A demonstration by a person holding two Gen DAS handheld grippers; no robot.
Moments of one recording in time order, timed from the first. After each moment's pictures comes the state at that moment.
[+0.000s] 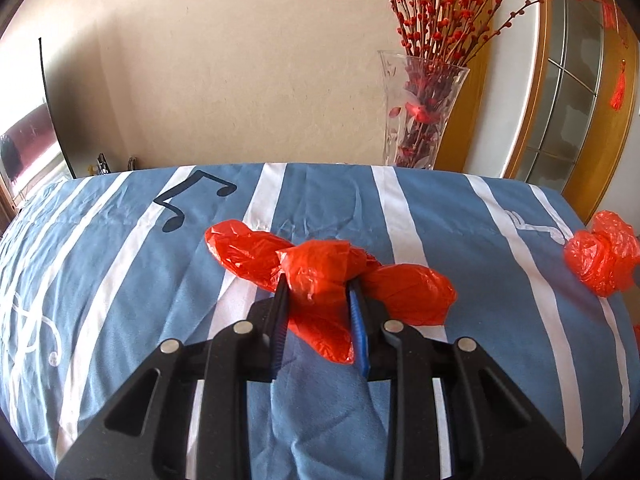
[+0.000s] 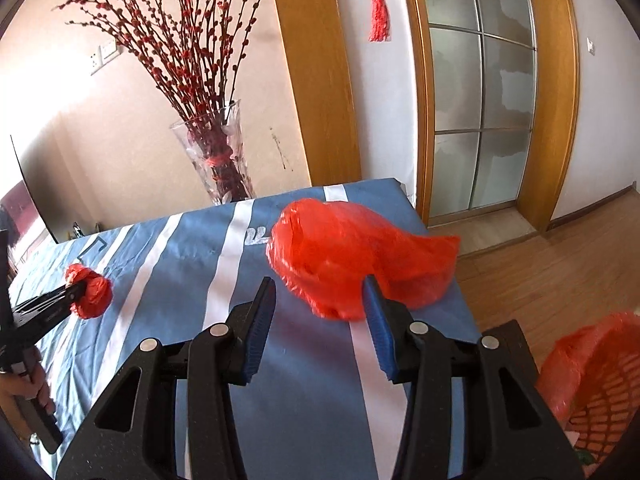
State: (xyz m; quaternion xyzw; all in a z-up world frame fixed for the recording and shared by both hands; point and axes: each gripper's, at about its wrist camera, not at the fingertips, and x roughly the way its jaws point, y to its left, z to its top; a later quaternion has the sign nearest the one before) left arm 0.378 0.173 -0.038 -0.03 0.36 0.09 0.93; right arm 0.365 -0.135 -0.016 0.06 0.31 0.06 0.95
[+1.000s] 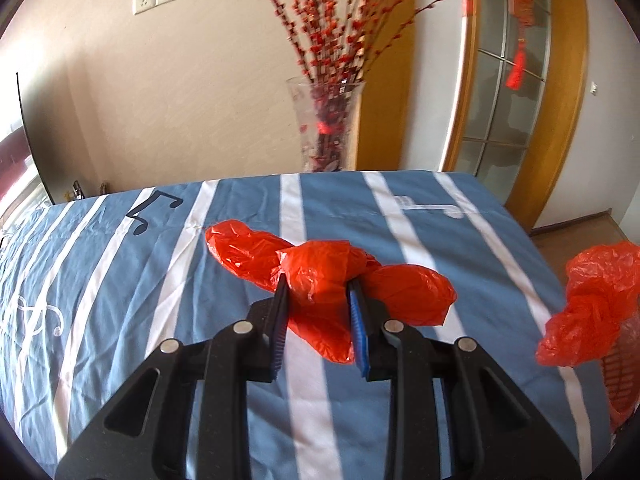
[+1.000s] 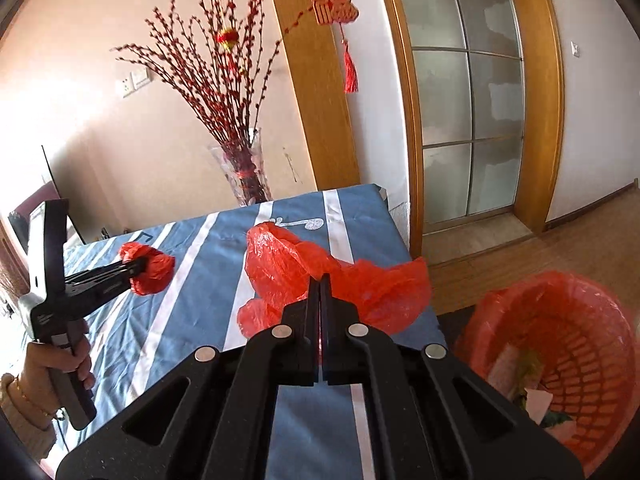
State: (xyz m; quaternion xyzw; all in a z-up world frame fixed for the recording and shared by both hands) left arm 0.301 0.081 0.008 0.00 0.34 0.02 0.94; right arm 0.219 -0.183 0.036 0.08 0.27 0.09 0.95
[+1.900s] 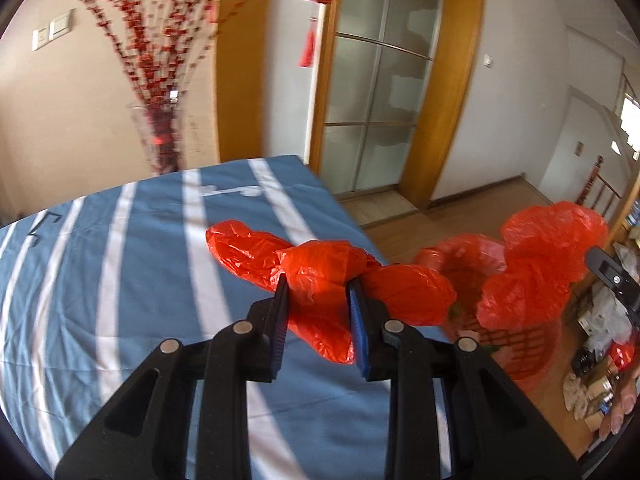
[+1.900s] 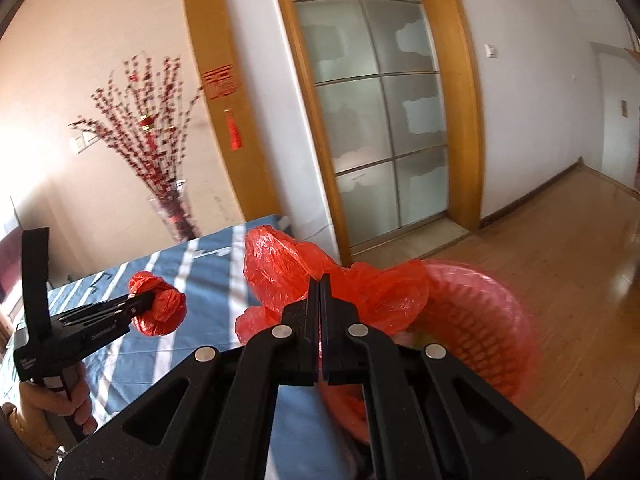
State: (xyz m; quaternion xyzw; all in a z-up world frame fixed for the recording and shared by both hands) left arm 0.232 -0.089 0.025 0.01 0.34 -0.17 0.92; right arm 0.125 -0.312 0.050 0.13 0.23 -0.04 0.96
